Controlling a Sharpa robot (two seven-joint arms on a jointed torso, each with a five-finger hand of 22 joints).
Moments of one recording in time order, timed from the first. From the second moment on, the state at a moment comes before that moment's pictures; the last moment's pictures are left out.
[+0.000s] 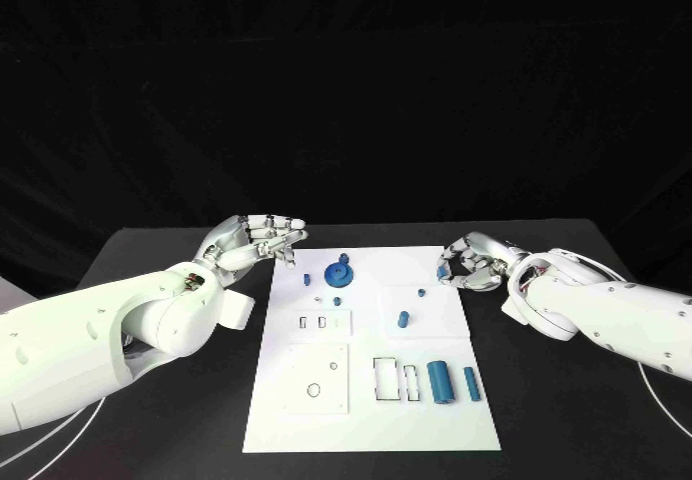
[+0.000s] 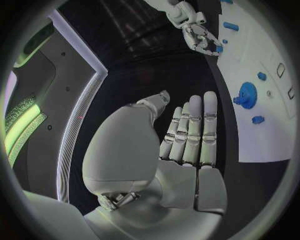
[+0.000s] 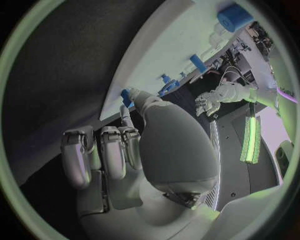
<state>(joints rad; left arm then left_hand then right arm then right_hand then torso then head) 1.18 -0.95 0.00 1.59 -0.13 -0.26 0.41 1.43 -0.19 0.47 0.14 0.05 0.83 0.21 0.25 0.21 1.05 0.15 0.09 0.09 0.94 0.08 0.89 0.61 0.17 0.88 0.18 0.95 0.59 1.25 -0.80 -0.15 1.23 -1.15 -0.36 0.08 1.41 -0.20 0.40 0.13 0.19 0.96 0.16 0.16 0.34 1.47 0.08 1.57 1.31 1.47 0.01 1.56 1.31 0.01 1.47 0.11 1.57 1.31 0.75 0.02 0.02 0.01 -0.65</state>
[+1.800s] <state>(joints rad) 1.18 -0.93 0.00 1.56 -0.13 -0.26 0.41 1.43 -0.19 0.47 0.14 0.05 0.83 0.21 0.25 0.21 1.05 0.15 0.09 0.09 0.94 0.08 0.89 0.61 0.17 0.88 0.18 0.95 0.59 1.32 -0.75 -0.15 1.50 -1.16 -0.52 -0.14 1.38 -0.16 0.45 0.13 0.23 1.04 0.12 0.22 0.36 1.47 0.04 1.57 1.31 1.47 -0.03 1.56 1.31 0.01 1.47 0.08 1.57 1.31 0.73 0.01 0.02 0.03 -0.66</state>
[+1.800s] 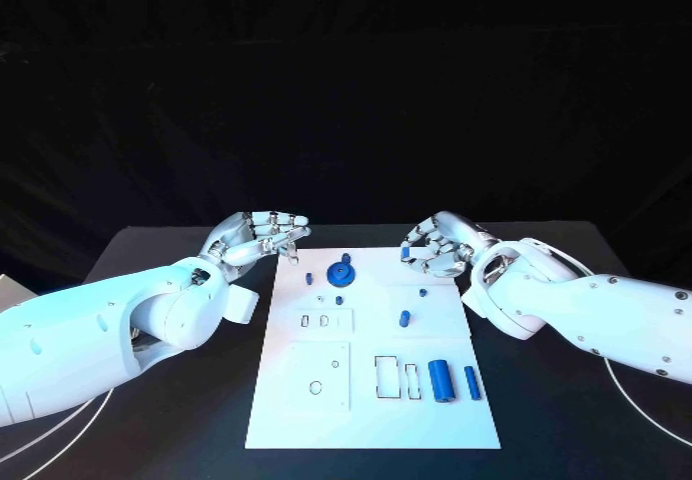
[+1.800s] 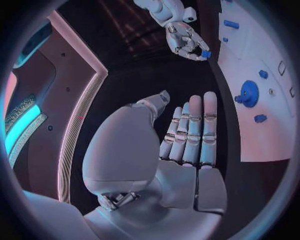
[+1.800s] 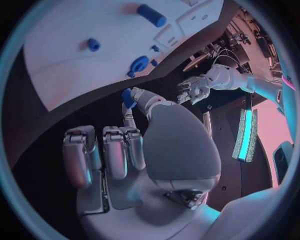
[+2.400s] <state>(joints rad) 1.18 -0.91 0.00 1.54 -0.13 -0.26 0.41 1.43 -0.19 0.47 0.14 0.05 0.83 0.21 0.25 0.21 1.05 0.15 0.09 0.09 0.94 0.08 0.89 0.61 0.17 0.87 0.18 0.95 0.59 1.23 -0.57 -0.16 1.53 -1.29 -0.55 -0.30 1.37 -0.16 0.45 0.13 0.23 1.04 0.12 0.22 0.36 1.47 0.04 1.57 1.31 1.47 -0.03 1.56 1.31 0.01 1.47 0.08 1.57 1.31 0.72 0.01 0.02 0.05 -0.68</state>
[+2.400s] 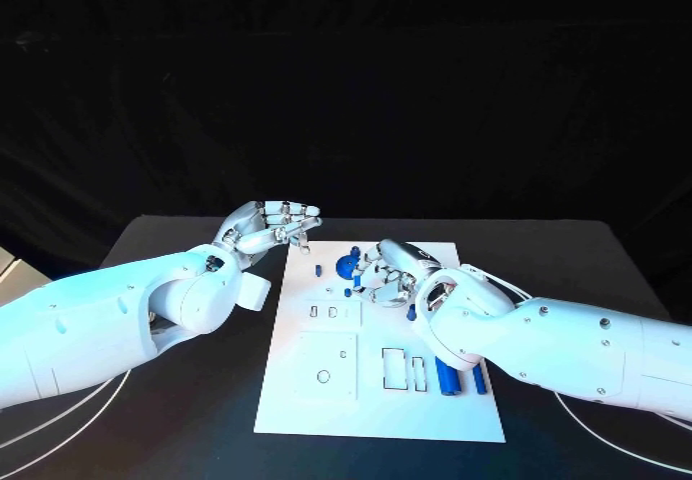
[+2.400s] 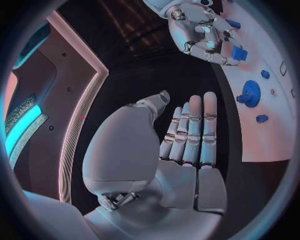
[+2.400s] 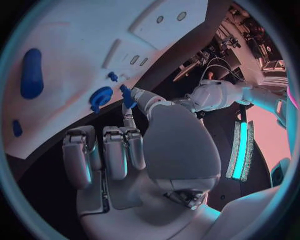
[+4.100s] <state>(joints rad) 1.18 -0.91 0.00 1.54 -0.13 -0.26 0.39 1.43 -0.19 0.47 0.13 0.05 0.83 0.21 0.25 0.21 1.04 0.16 0.09 0.09 0.94 0.08 0.89 0.61 0.17 0.87 0.18 0.96 0.60 1.15 -0.49 -0.17 1.48 -1.46 -0.51 -0.38 1.33 -0.18 0.44 0.14 0.23 1.02 0.12 0.23 0.38 1.47 0.04 1.57 1.31 1.47 -0.03 1.56 1.31 0.01 1.47 0.08 1.57 1.31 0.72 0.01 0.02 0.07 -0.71</state>
